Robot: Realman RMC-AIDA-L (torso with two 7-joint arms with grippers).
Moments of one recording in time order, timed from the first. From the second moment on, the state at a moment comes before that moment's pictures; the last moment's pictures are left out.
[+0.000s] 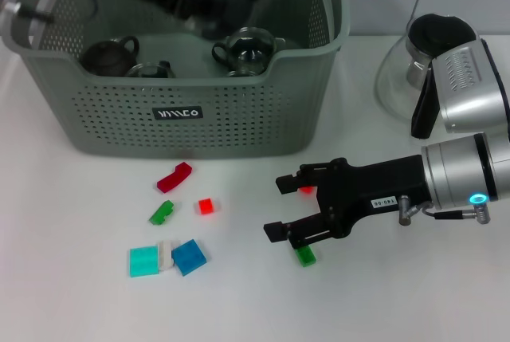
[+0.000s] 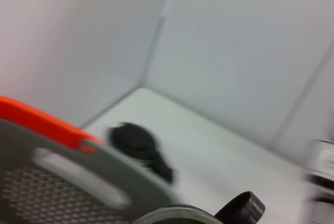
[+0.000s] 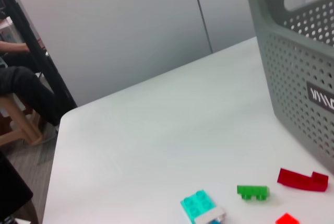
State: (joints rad) left arm -0.92 -1.95 0.68 0.99 2.21 1.75 -2.14; right arm 0.68 2.07 -1.21 -0.59 -1.83 -1.41 1.55
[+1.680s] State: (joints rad) left arm -1.03 -2.04 0.97 0.58 2.63 0.86 -2.24; right arm 0.69 2.08 -1.21 -0.59 -1.88 -1.39 1.57
